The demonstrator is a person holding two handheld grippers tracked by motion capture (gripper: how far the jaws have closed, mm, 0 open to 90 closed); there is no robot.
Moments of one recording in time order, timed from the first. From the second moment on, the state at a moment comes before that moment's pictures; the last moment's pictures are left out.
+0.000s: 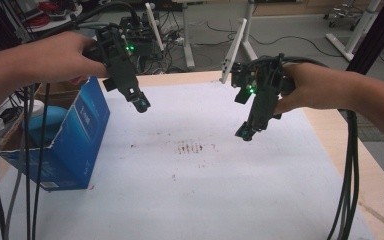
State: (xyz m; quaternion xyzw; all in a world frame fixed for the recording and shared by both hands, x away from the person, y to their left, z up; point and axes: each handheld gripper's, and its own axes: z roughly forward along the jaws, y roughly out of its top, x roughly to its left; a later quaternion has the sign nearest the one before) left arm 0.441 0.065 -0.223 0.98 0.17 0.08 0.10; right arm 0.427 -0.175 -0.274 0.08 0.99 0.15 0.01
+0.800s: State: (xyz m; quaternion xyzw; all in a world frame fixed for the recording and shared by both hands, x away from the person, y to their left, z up) left arm 0.444 0.044 -0.258 0.98 0.16 0.06 0.08; right arm 0.426 -0.180 -0.277 0.08 0.99 0.15 0.00
